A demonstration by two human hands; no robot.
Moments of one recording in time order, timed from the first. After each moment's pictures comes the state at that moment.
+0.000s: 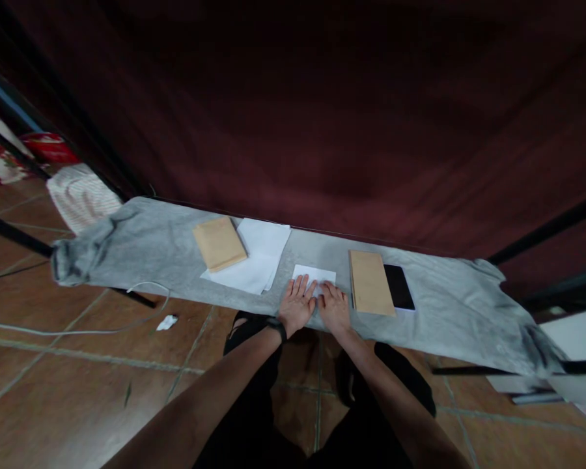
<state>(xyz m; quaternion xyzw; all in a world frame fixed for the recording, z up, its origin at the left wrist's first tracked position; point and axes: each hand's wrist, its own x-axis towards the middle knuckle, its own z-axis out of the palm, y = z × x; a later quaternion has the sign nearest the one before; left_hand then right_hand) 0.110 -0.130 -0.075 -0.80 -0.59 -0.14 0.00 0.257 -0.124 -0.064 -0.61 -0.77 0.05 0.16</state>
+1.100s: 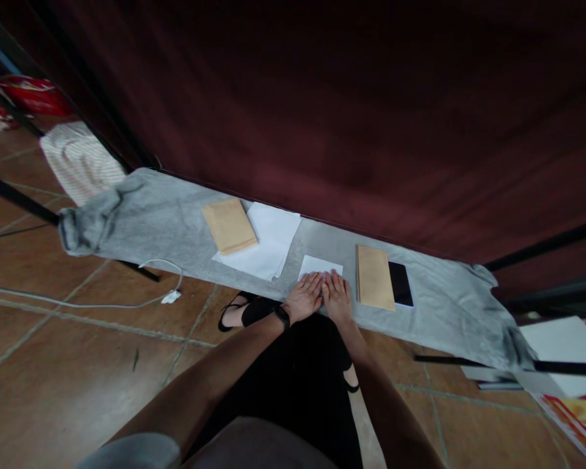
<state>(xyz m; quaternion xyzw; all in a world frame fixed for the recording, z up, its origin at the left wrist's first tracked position) 0.095 -0.141 -0.073 -0.87 -0.47 -0.15 0.01 0.254 -0.130 -0.077 -0.59 -0.80 0.02 0.12</state>
